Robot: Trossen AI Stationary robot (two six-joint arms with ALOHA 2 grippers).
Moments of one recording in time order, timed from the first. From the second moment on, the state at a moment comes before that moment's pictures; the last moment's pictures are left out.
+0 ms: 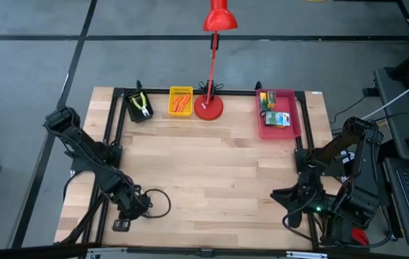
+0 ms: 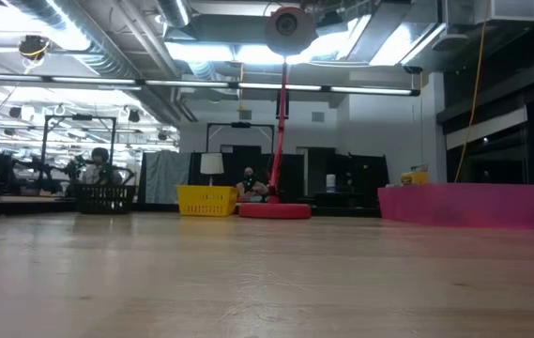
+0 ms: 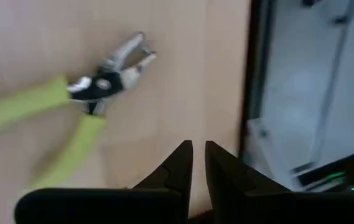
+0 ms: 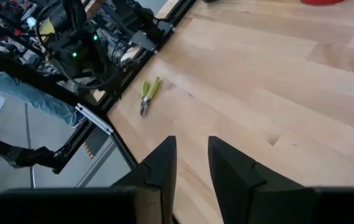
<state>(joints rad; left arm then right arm) -0.80 1.39 0.84 -0.62 0.28 -0.89 1.14 1.50 1.57 -1.39 1.02 2.01</state>
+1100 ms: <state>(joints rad) -0.80 1.41 0.82 -0.68 0.05 -0.25 1.13 1.50 1.57 -1.36 0.95 2.06</state>
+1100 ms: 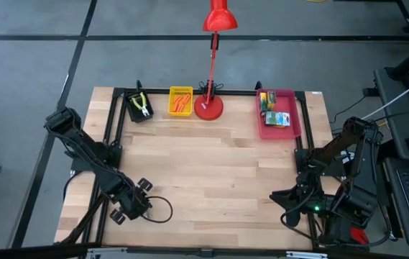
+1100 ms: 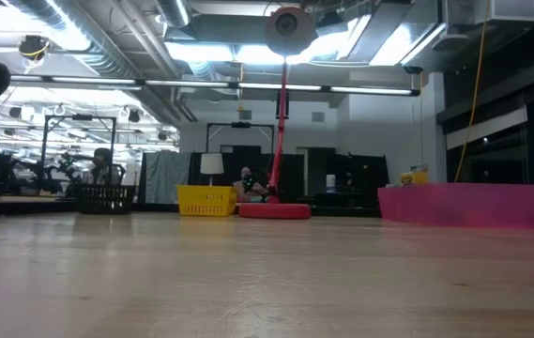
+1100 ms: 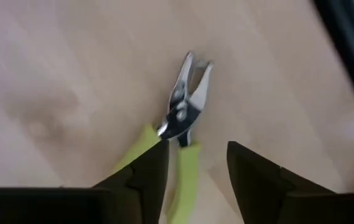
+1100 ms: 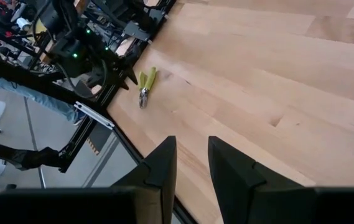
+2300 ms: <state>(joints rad) -0.89 1.41 0.65 -0.52 -0.03 -0.61 1.13 1.50 1.57 -1.31 0.96 2.03</state>
